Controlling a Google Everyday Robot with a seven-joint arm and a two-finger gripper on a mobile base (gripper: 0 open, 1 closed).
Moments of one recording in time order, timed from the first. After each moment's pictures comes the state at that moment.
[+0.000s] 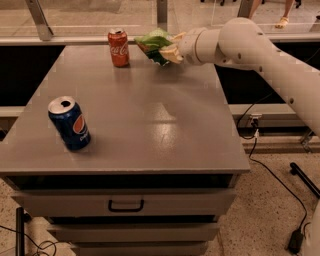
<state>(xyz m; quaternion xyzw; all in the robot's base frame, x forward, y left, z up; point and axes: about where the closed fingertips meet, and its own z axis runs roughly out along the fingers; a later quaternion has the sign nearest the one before) 0.784 -0.038 0.929 -0.47 0.66 0.06 0.58</state>
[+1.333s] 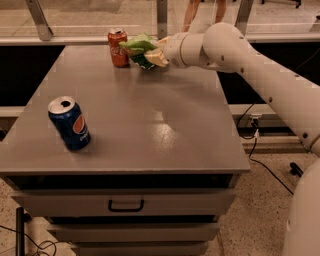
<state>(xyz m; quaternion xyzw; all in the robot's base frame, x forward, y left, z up) 0.791 0.010 0.912 -0.49 0.64 0.10 0.58</state>
